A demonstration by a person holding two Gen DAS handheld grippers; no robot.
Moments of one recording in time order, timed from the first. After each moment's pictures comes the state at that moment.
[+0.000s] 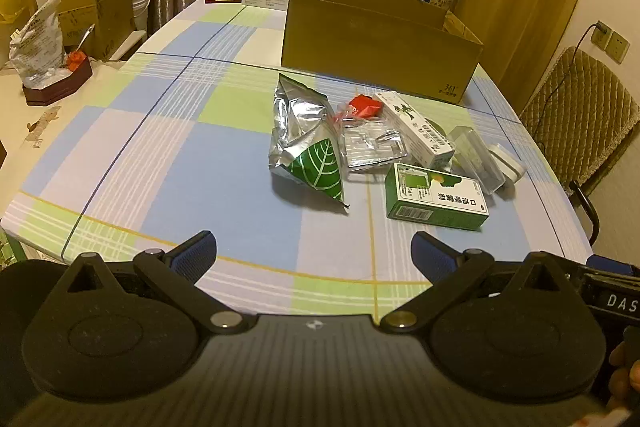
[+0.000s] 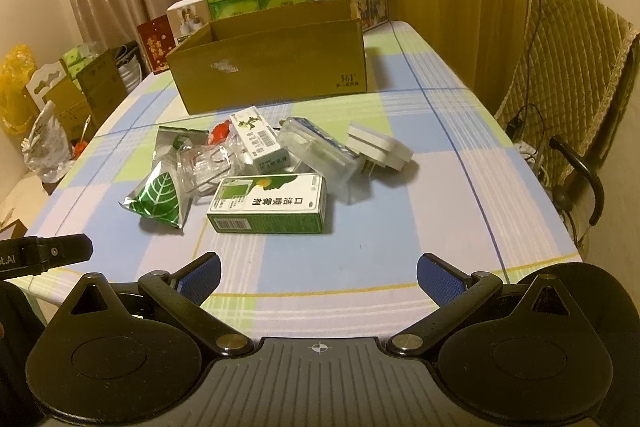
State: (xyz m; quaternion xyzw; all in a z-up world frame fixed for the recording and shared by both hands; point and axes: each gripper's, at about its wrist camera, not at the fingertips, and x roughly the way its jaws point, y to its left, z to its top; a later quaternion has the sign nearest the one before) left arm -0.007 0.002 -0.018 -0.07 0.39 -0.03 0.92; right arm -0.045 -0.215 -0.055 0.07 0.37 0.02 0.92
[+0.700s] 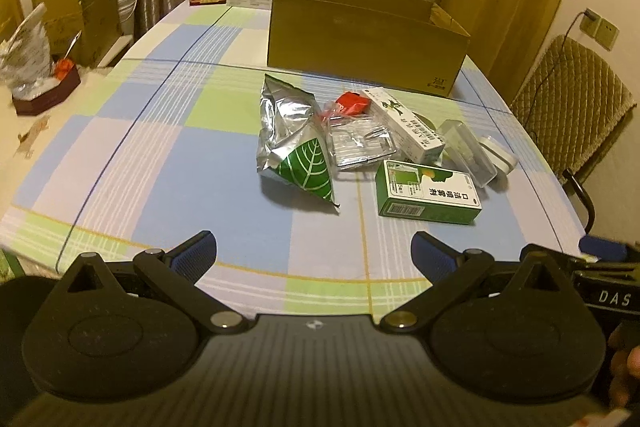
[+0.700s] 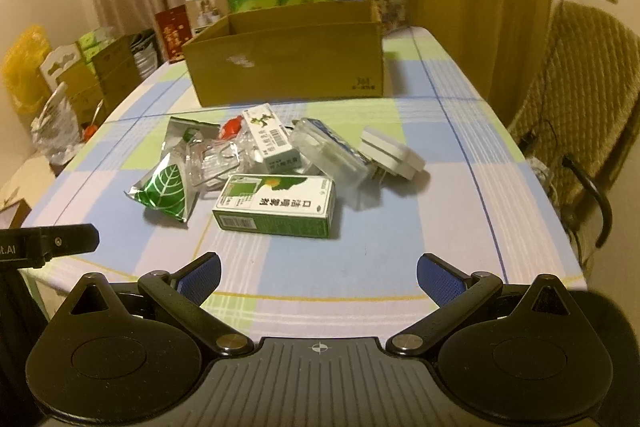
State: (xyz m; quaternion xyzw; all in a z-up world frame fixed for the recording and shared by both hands) left arm -0.002 -0.003 -0.016 -0.05 0.40 -0.06 0.92; right arm -0.037 -0.213 -0.055 0.04 0.37 0.05 0.93
